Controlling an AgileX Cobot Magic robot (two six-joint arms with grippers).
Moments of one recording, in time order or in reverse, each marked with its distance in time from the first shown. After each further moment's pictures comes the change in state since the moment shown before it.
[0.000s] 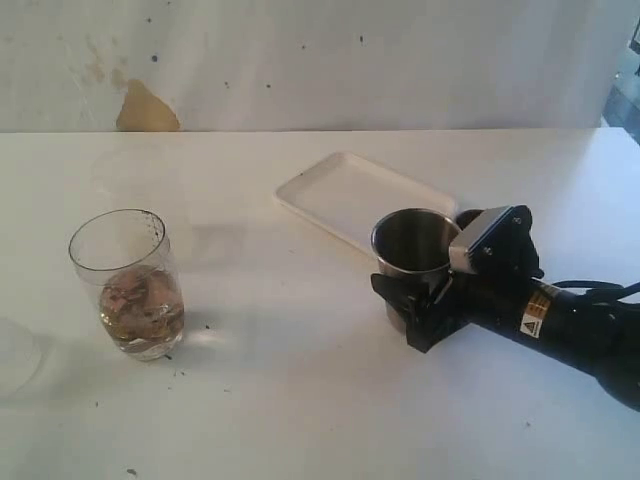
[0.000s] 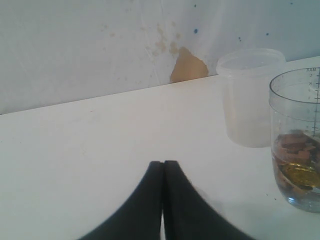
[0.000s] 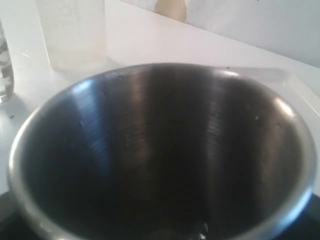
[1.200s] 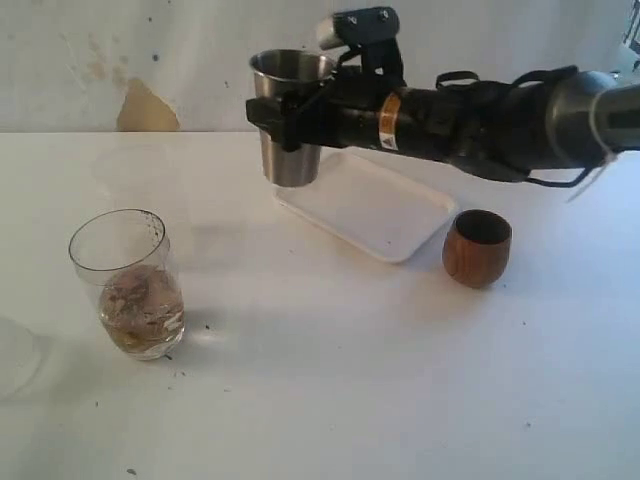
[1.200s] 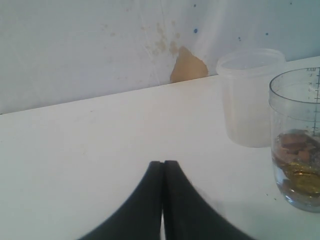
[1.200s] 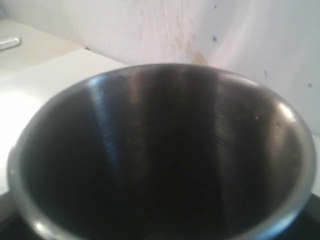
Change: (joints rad) left arm 0.000 0.000 0.000 0.000 0.000 0.000; right arm 0.239 -0.015 -0.751 -0.304 0.551 0.880
